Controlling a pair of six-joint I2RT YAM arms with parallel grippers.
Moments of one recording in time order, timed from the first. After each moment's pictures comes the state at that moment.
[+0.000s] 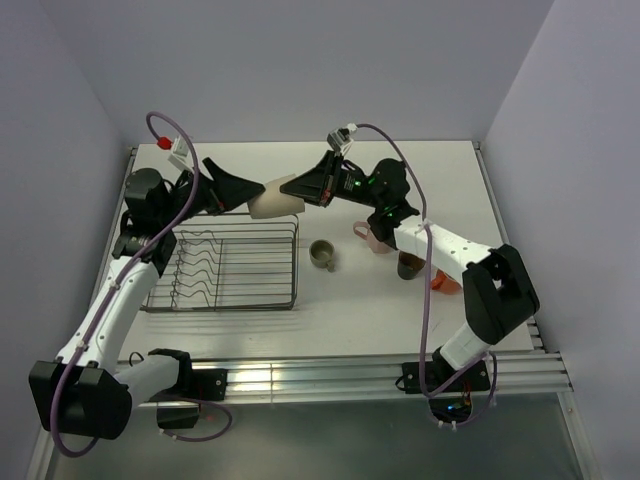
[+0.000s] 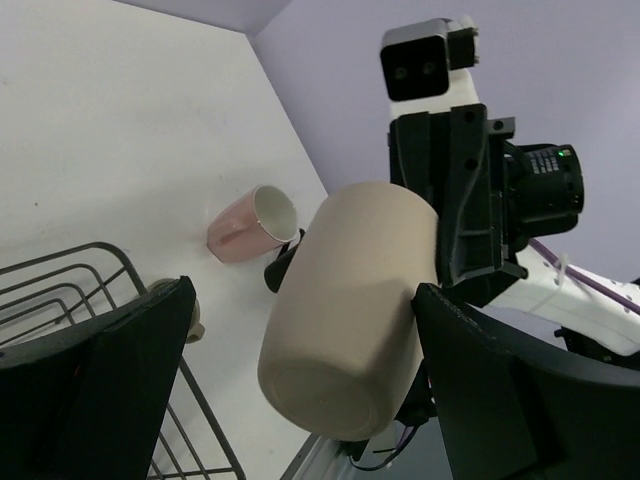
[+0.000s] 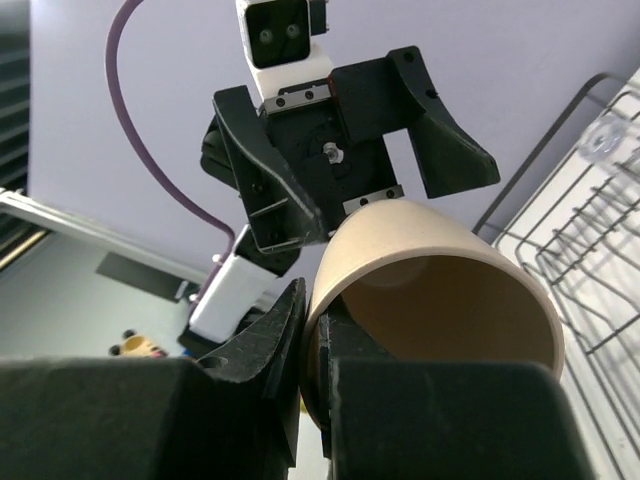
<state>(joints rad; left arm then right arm) -0.15 1.10 0.96 0.07 0.72 -0.81 0.54 1.57 1.09 0.79 -0.78 1.41</state>
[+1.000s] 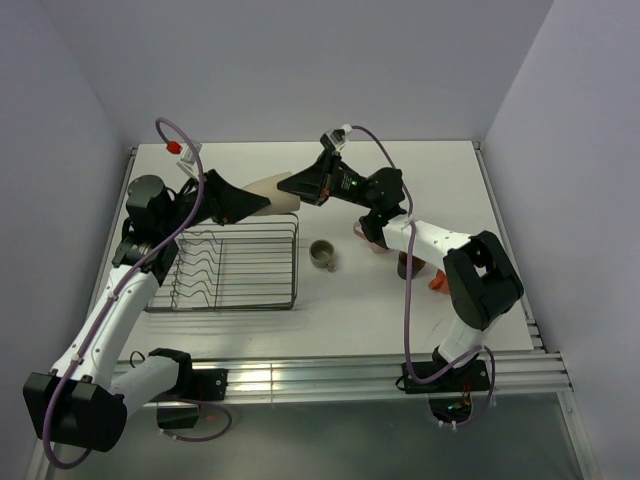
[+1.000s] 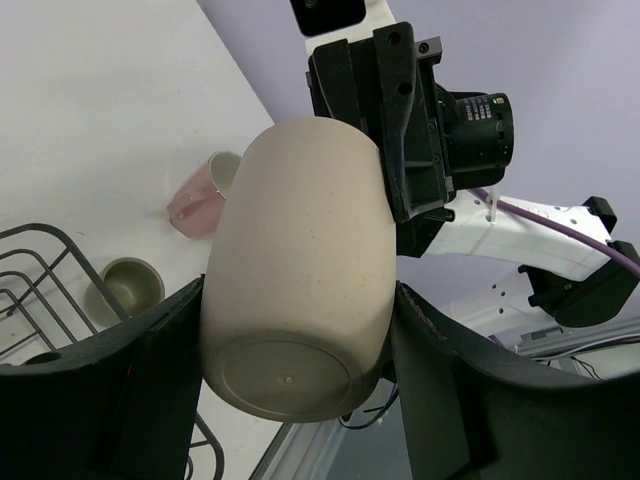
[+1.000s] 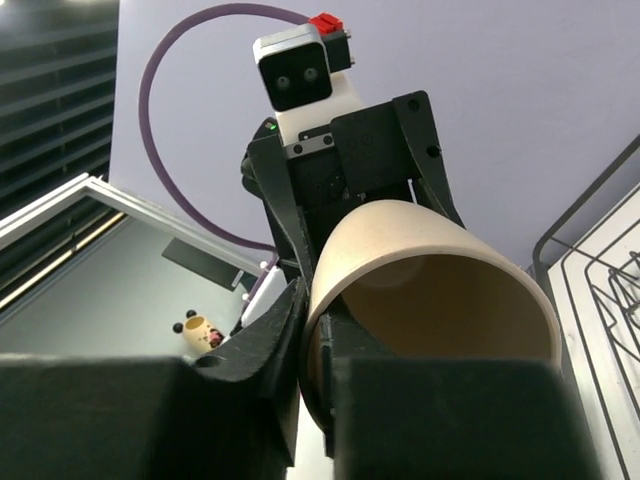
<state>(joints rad) -0.20 1.04 0.93 0.08 0.80 -0.80 0.55 1.69 1.09 1.13 -0.80 1.64</state>
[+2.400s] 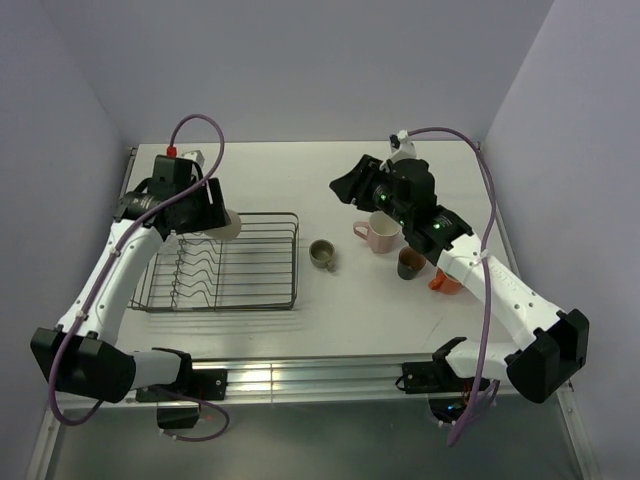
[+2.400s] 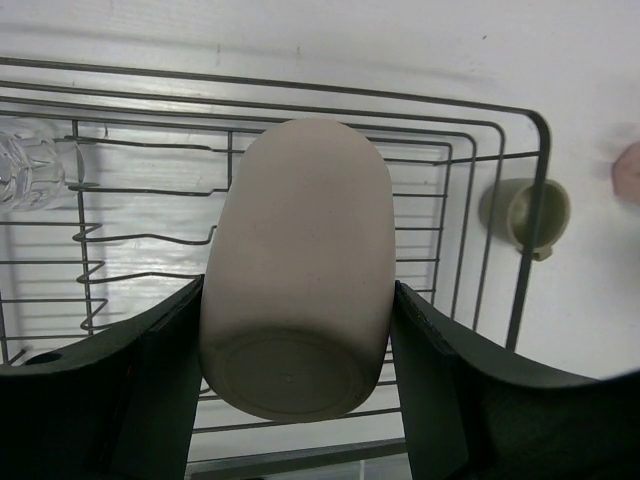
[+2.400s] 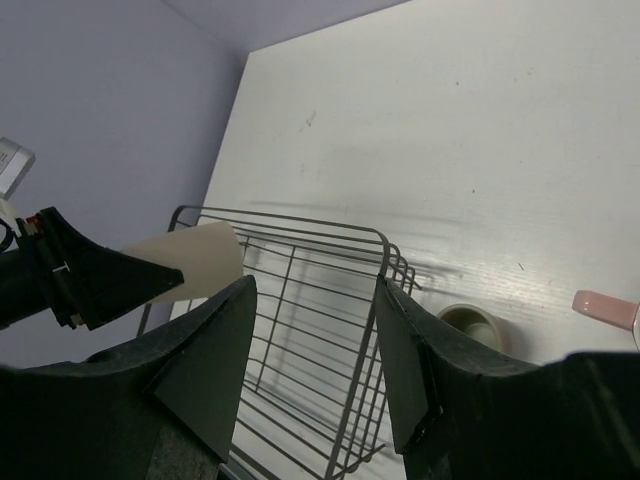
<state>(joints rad) -0.21 1.27 1.31 -0.88 0.02 -0.36 0.54 1.21 1.12 -0.17 -0.01 0.72</state>
